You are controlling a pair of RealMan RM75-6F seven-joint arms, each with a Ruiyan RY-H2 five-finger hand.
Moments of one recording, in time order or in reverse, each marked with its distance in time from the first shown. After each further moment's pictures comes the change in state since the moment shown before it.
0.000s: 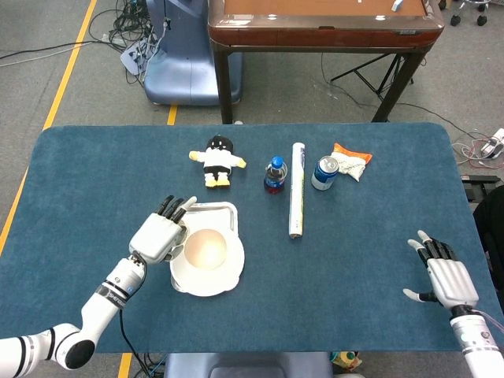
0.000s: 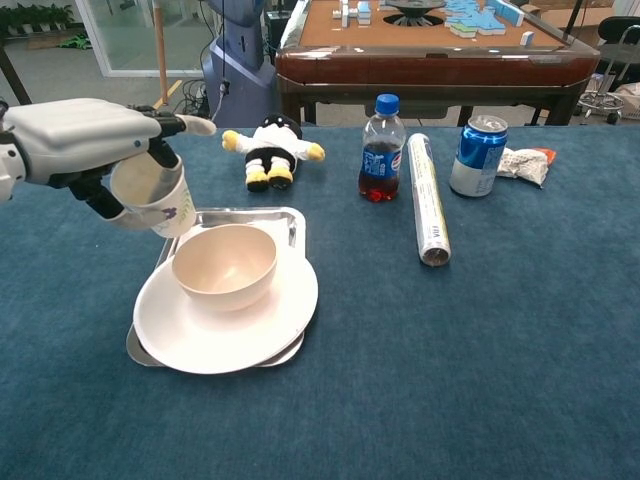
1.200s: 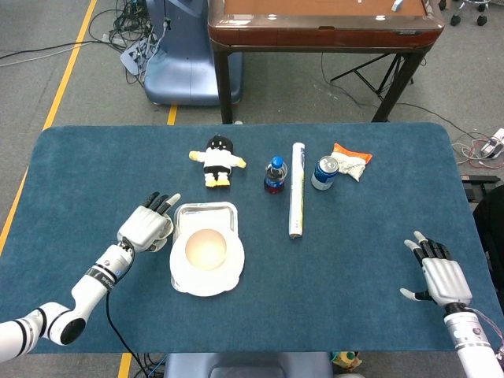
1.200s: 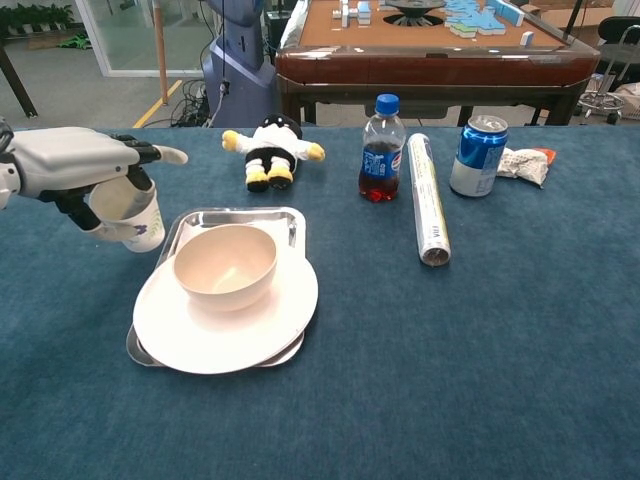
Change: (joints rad) left arm -0.035 -0.022 0.046 0.278 0.061 -0.140 -0.215; right arm 0.016 -0.034 0.003 0.009 0.046 -0.014 -0.062
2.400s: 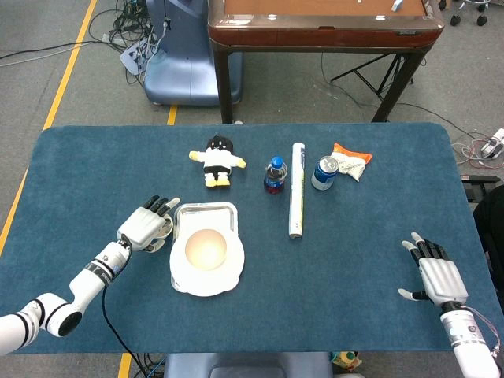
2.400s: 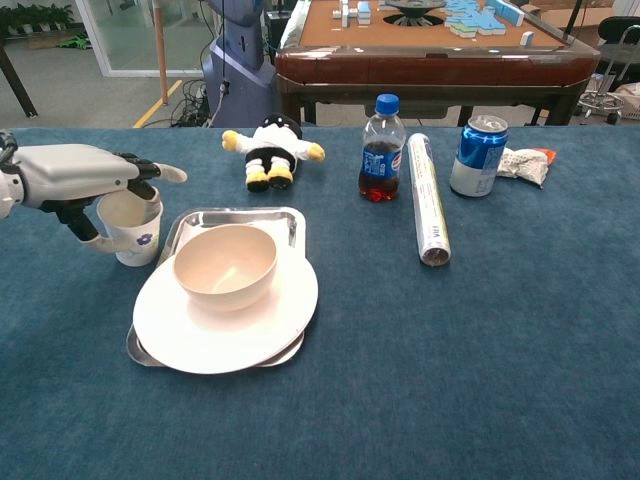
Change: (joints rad) left arm -0.016 -0.016 0.021 0.114 0.090 -0.072 -0.180; right arm 0.017 -0.020 -0.002 0.014 0.029 -0.026 -0.024
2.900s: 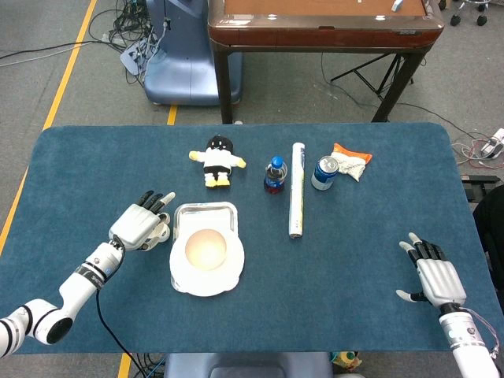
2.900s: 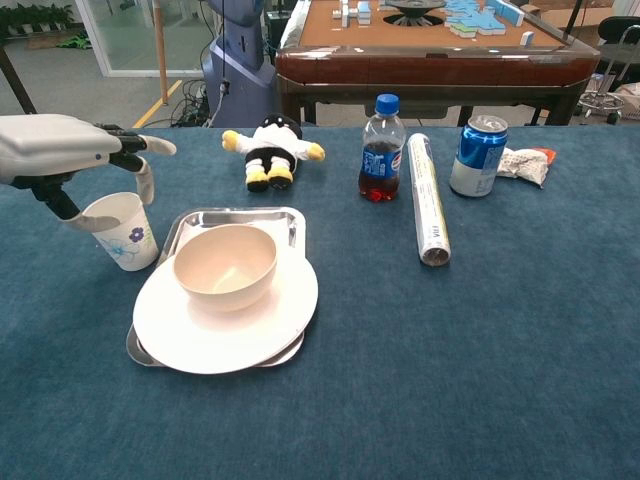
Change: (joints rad) left arm 0.027 0.103 -0.012 -0.155 -0.026 0.067 0.106; right arm -0.006 0.006 -0.009 -0.020 -0.028 0.020 -0.004
